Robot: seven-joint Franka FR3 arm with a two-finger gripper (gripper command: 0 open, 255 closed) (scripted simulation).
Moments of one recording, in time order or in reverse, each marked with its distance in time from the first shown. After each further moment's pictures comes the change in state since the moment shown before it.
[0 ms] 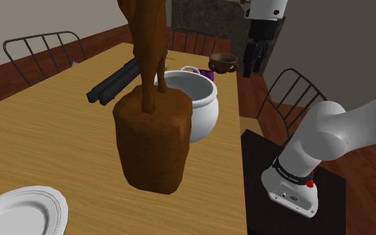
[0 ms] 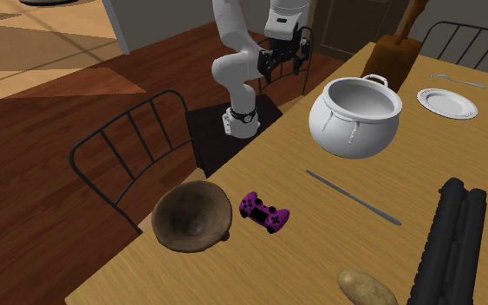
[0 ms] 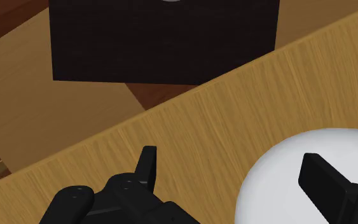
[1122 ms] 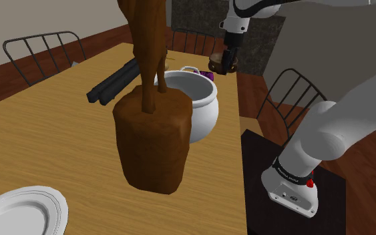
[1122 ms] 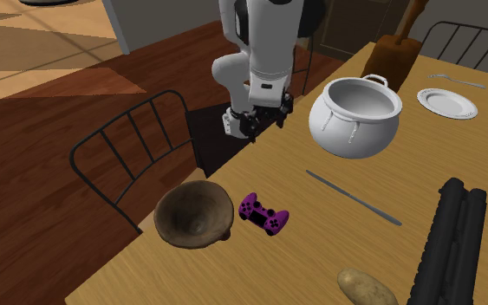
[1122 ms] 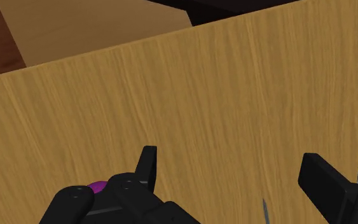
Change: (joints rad) arm 0.000 0.421 -0.205 0.129 -0.129 0.344 -0.381
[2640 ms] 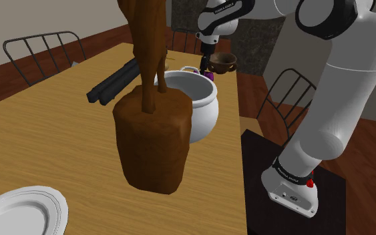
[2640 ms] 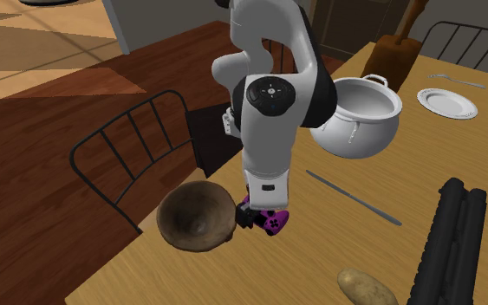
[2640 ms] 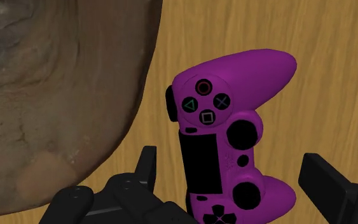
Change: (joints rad) arm -0.023 0.583 -0.093 0.392 0.138 0.252 -0.389
